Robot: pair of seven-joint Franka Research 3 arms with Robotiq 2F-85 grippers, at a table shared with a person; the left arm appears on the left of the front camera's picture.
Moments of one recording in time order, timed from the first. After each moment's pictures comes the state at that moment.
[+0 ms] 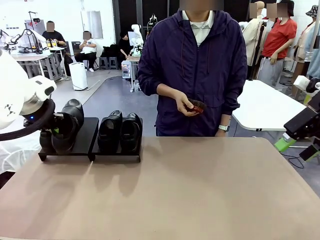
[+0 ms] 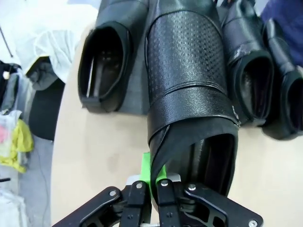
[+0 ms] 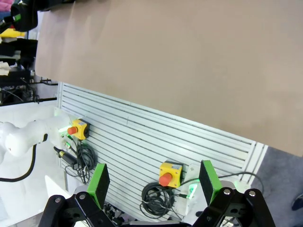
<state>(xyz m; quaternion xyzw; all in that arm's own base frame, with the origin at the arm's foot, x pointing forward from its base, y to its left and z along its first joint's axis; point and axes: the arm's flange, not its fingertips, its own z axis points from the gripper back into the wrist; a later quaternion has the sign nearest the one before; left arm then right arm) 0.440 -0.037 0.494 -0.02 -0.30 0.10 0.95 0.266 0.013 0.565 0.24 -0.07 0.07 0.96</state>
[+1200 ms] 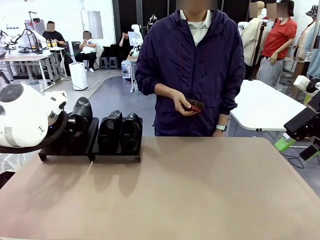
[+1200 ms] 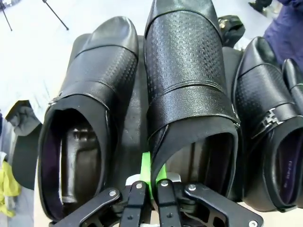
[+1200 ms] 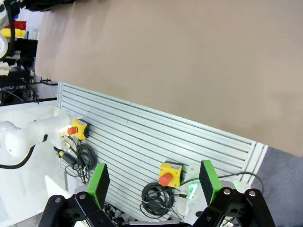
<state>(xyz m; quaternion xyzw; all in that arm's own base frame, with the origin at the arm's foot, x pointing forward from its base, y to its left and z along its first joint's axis) 0.543 -0.018 0.406 -0.04 -0.38 0.07 0.92 0.266 0.013 0.565 0.24 -0.07 0.07 0.96</state>
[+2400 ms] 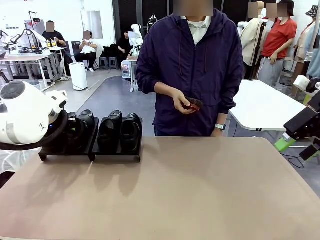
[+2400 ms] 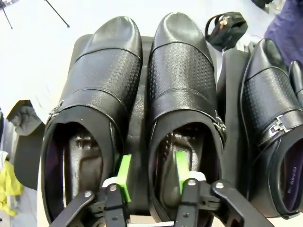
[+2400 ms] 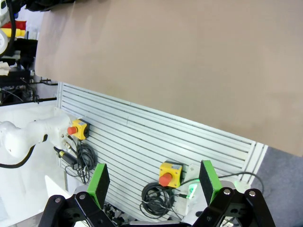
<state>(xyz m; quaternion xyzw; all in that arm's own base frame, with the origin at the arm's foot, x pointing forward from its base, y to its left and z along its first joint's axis) 0.555 -0.012 0.408 -0.04 -0.37 0.07 0.93 0.266 0.013 0.565 0.24 -0.07 0.07 0.96</state>
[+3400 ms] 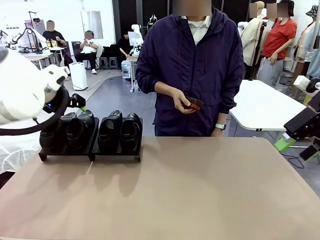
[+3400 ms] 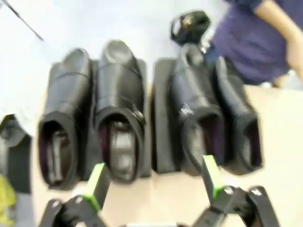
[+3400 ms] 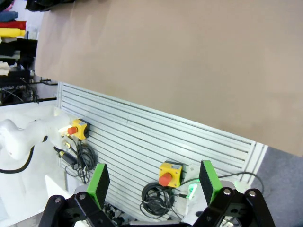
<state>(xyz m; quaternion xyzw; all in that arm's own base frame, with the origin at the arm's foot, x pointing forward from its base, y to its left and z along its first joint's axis) 0.499 -0.050 0.523 -0.11 -0.36 0.00 0.93 0.266 0.013 0.564 0.24 -0.07 0.07 0.96</state>
